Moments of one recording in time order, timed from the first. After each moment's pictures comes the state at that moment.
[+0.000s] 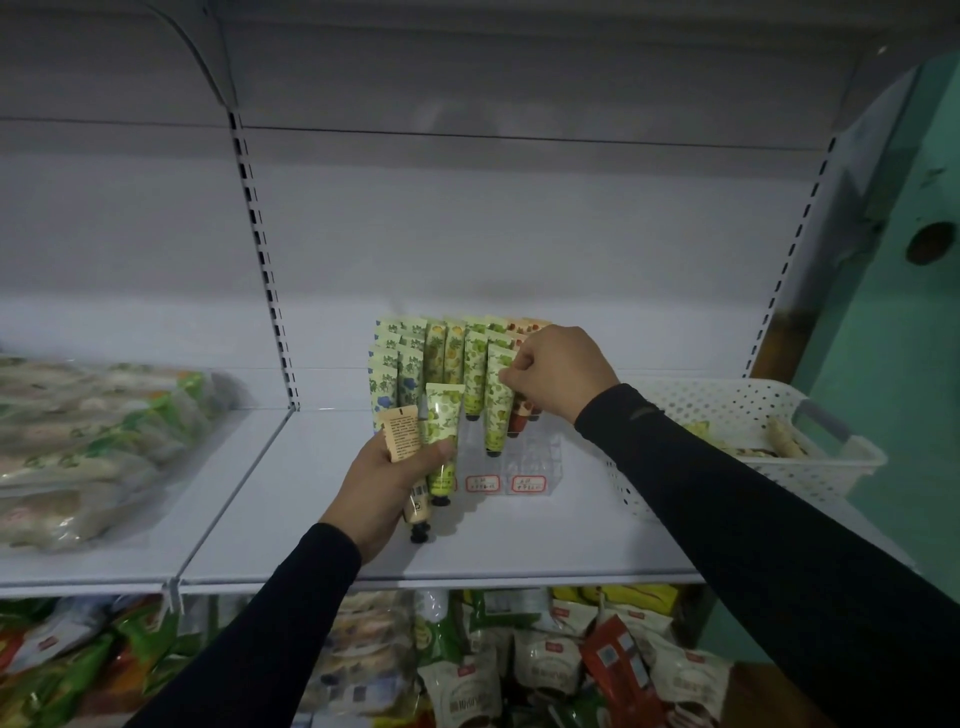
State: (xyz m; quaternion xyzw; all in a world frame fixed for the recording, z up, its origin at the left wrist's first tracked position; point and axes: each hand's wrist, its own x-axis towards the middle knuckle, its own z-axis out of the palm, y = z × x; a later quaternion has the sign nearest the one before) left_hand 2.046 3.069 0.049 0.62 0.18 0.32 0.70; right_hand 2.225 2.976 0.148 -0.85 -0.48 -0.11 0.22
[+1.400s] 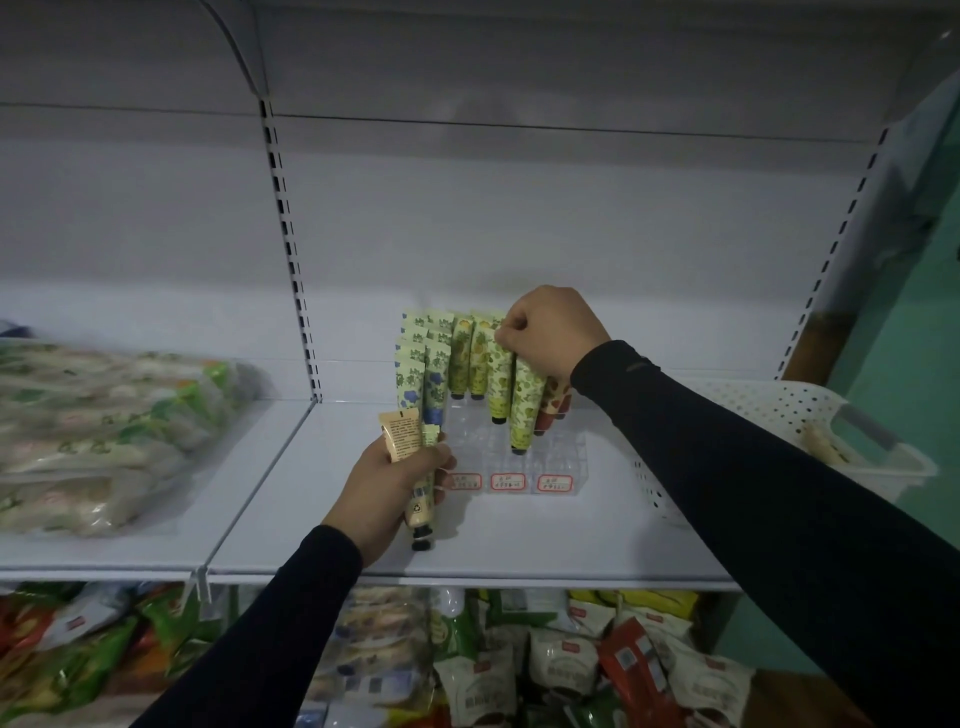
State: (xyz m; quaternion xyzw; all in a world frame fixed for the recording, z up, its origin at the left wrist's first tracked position) left_hand 2.033 3.088 0.038 0.59 0.23 0.32 0.71; right_hand 2.218 3.014 0.172 -0.81 -0.53 -0.11 0.24
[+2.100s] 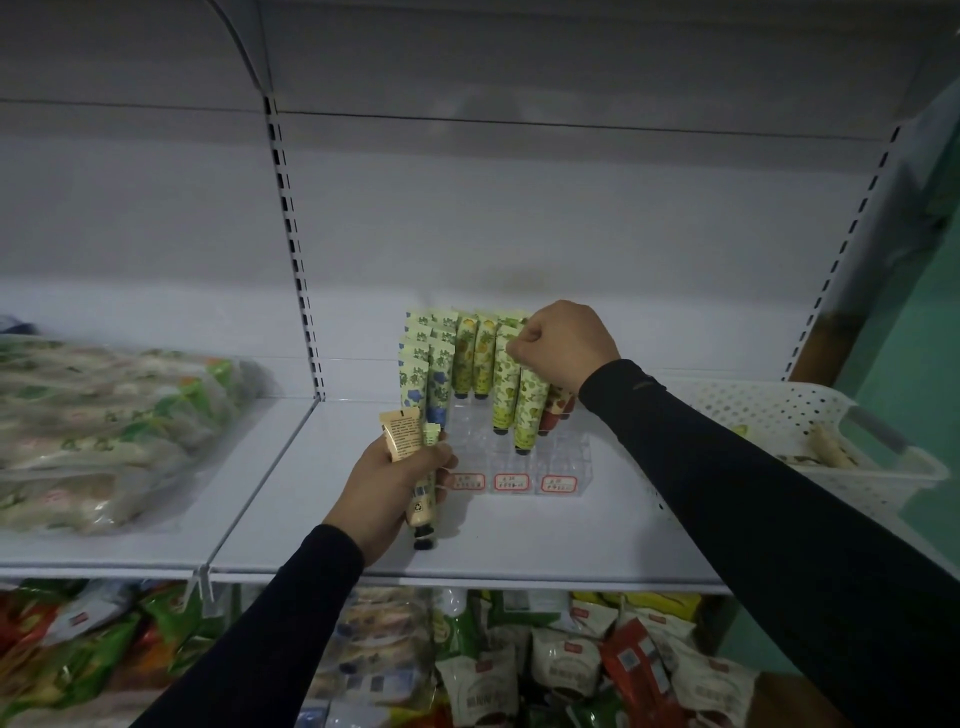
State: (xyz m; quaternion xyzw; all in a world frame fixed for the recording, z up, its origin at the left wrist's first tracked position) left_hand 2.033 3.092 0.036 0.58 0.23 0.32 0.71; right_hand 2.226 3.013 0.155 -0.83 -0.48 -0.09 0.26
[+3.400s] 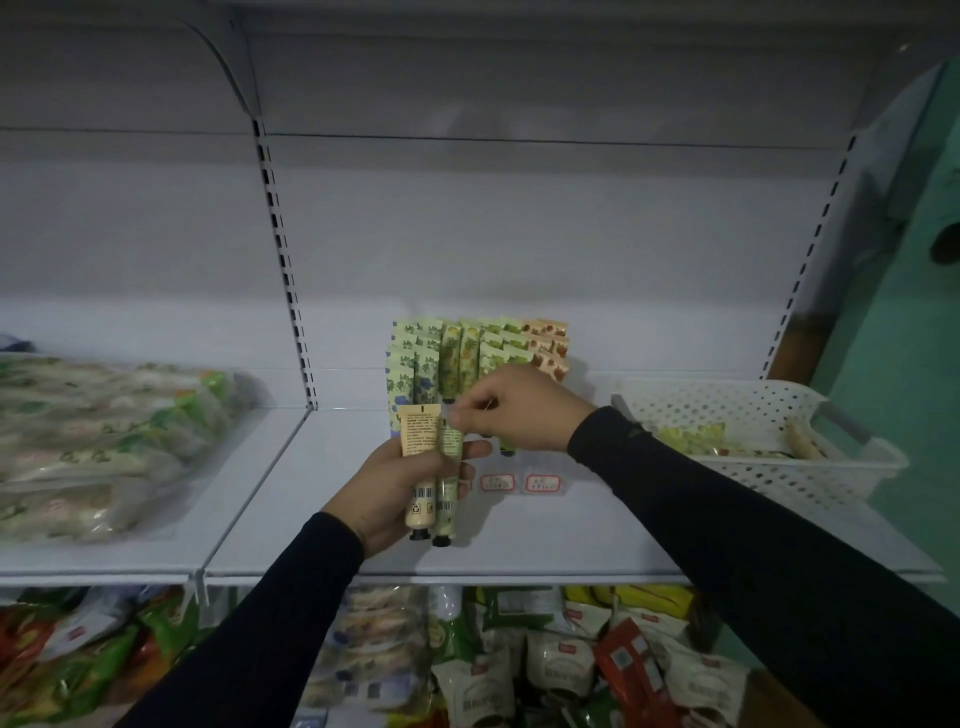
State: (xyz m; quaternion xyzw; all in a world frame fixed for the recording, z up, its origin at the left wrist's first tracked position) left_hand 2.030 3.063 0.069 0.59 0.14 0.22 0.76; right_hand 2.183 2.983 0.133 -0.72 -0.63 0.09 0.27
